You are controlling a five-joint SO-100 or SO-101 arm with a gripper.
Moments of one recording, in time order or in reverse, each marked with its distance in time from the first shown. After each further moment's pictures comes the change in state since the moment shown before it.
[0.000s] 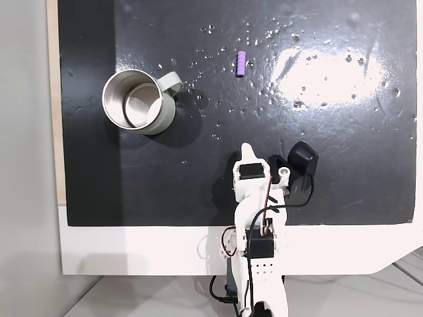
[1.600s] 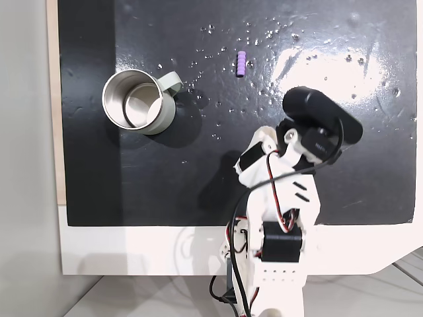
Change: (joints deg) arm 3.8 -50.8 -61.1 18.6 -50.1
